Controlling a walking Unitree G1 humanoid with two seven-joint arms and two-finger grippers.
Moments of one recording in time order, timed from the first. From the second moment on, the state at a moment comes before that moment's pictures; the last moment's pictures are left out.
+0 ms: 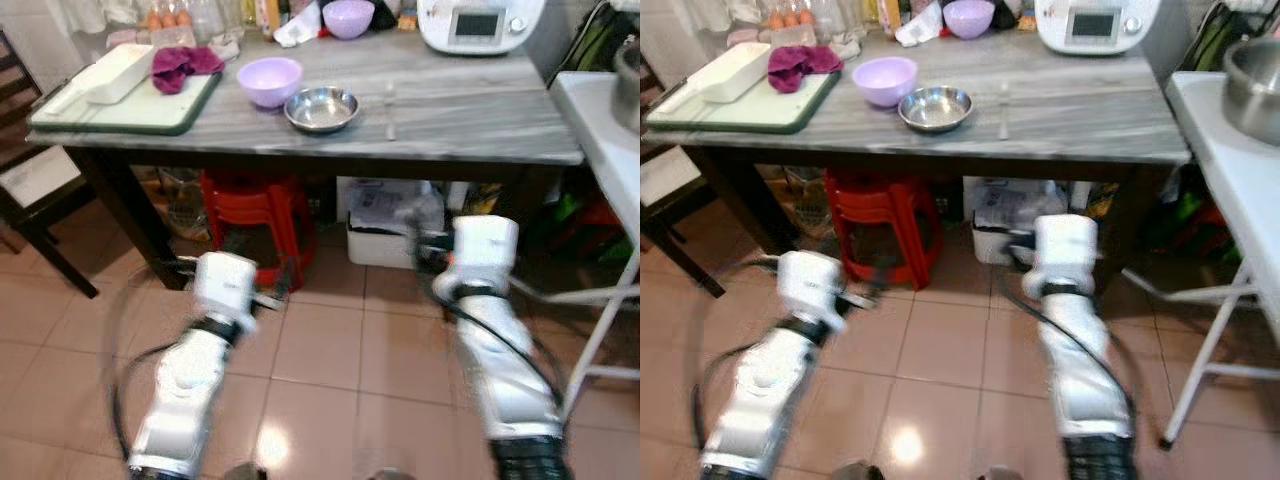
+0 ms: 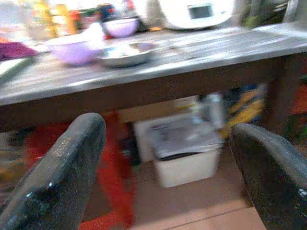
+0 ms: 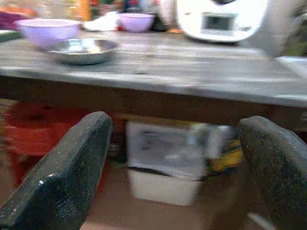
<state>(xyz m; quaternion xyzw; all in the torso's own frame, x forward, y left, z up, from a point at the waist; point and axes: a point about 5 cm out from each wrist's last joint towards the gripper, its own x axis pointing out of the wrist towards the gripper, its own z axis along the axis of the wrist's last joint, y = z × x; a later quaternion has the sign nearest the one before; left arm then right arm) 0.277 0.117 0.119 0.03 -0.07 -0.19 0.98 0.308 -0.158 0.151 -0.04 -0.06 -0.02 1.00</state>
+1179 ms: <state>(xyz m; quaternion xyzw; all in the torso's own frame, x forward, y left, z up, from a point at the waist) 0.280 0.124 0.123 0.04 -0.08 -0.19 0.98 0.307 -0.144 0.154 -0.01 -0.06 0.01 1.00</state>
